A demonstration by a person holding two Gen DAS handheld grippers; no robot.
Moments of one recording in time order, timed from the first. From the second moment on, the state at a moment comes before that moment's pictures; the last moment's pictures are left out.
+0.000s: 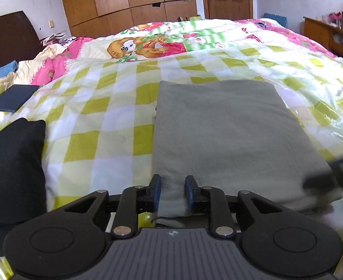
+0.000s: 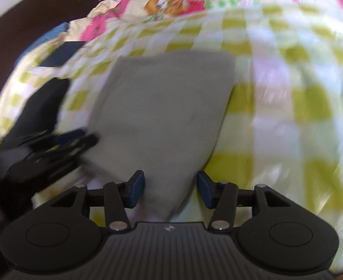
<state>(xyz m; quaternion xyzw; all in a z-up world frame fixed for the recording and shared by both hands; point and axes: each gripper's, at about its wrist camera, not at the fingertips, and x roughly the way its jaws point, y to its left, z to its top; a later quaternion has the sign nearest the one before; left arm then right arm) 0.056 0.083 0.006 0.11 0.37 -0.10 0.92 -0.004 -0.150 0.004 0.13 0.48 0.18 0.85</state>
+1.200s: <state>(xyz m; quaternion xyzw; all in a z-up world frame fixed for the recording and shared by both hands) 0.053 0.057 0.008 0.15 0.41 -0.13 0.89 -0.021 -0.176 -0.008 0.23 0.47 0.24 0.81</state>
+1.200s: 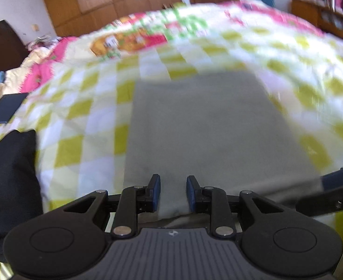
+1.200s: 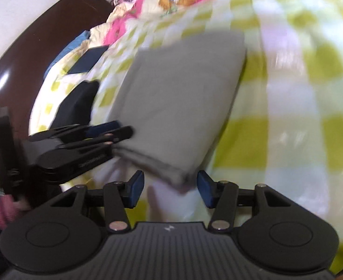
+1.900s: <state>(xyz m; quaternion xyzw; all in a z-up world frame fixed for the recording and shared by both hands) 0.114 0.081 -0.007 0.08 0.41 -0.14 0.90 0.047 -0.216 -0.041 0.32 0.43 0.21 0.82</state>
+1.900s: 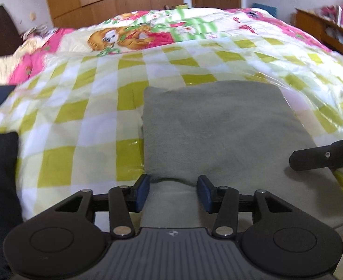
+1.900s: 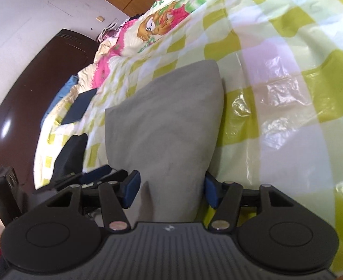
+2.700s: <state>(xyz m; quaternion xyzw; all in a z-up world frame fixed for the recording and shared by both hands) 0.094 0.084 0.010 0.02 0.43 -0.09 0.90 0.061 -0.251 -0.061 0.40 0.43 0.25 0.77</state>
